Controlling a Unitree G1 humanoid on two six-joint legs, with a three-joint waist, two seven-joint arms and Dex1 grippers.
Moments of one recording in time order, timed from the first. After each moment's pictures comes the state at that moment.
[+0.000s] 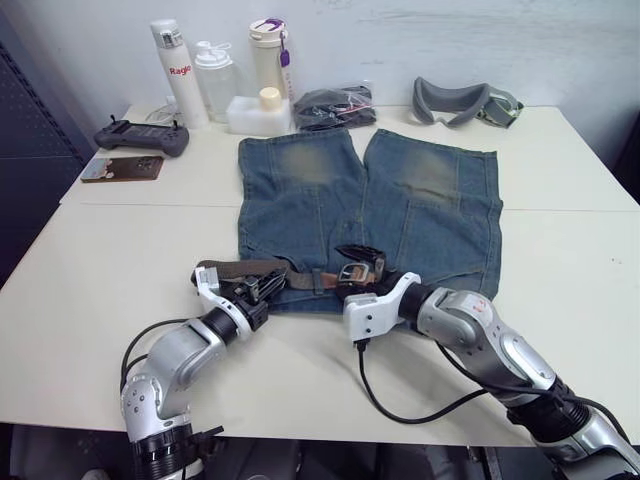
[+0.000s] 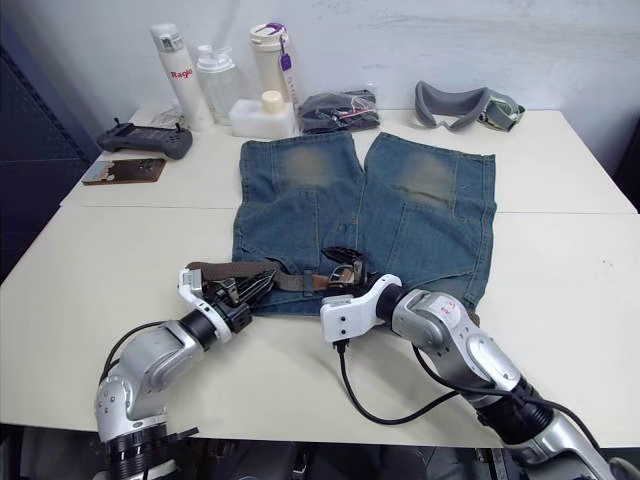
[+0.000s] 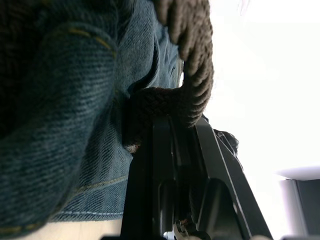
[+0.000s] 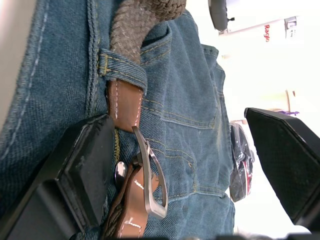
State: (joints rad) left arm -0.14 0.01 0.40 -0.23 -1.98 0.98 0.73; right arm -0.37 -0.60 0.44 -0.32 -0.60 -0.05 0.52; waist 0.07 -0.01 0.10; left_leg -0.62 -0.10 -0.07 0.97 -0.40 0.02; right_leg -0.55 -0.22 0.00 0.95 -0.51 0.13
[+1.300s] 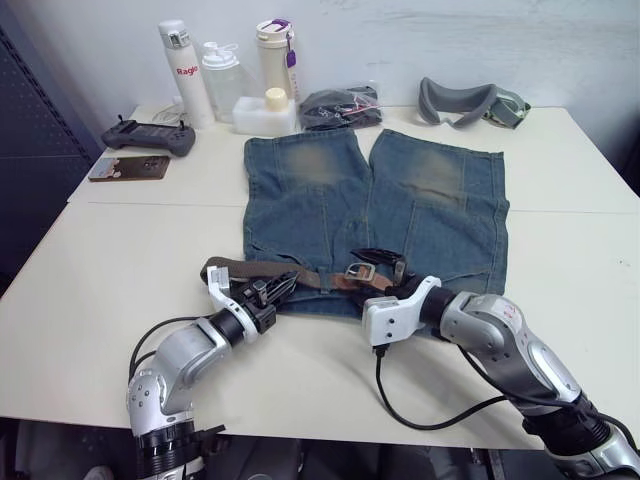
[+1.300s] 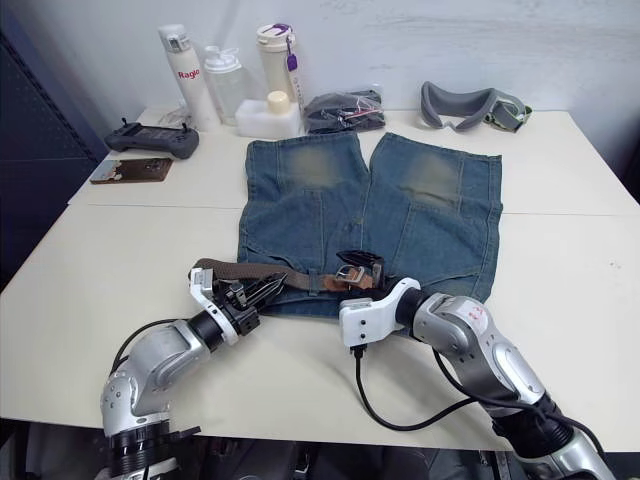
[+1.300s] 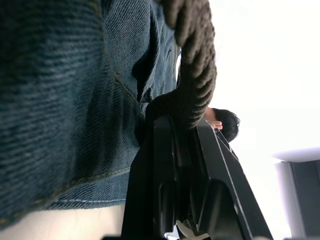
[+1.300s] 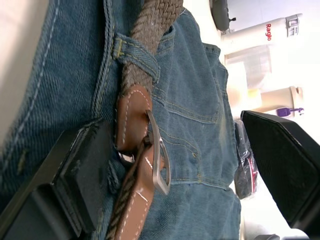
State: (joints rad) left arm -0.15 0.02 0.37 -0.18 -1.98 1.03 0.68; right arm -0.28 -0.63 0.31 -0.36 -0.54 -0.13 0.64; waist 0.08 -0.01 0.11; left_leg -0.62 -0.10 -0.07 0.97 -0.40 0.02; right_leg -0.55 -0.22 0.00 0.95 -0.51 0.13
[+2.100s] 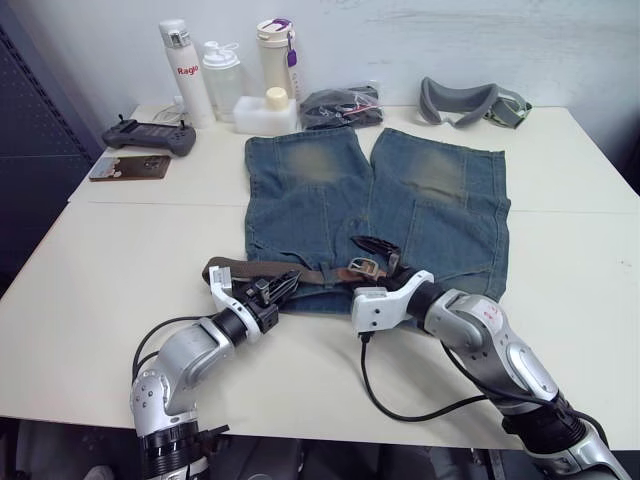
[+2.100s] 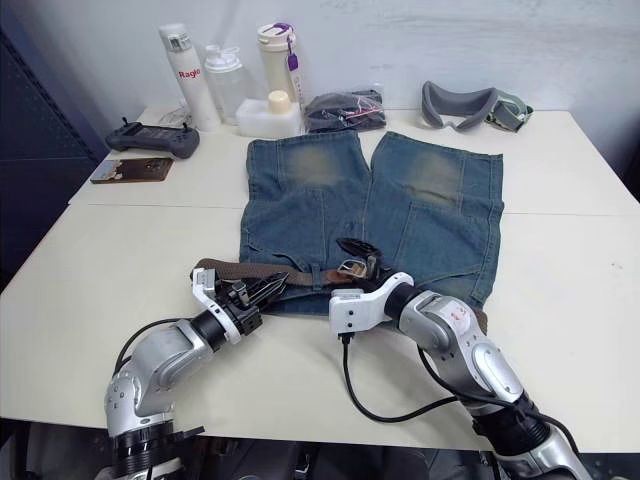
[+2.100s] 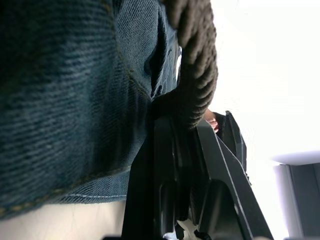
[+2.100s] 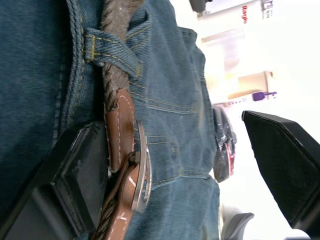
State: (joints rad) left arm -0.15 0.01 0.37 -0.19 -1.98 1.03 0.69; right arm -0.30 -0.54 0.32 -0.36 -0.69 -0.06 0.53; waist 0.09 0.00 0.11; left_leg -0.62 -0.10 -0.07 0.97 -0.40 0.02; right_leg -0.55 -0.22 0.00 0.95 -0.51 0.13
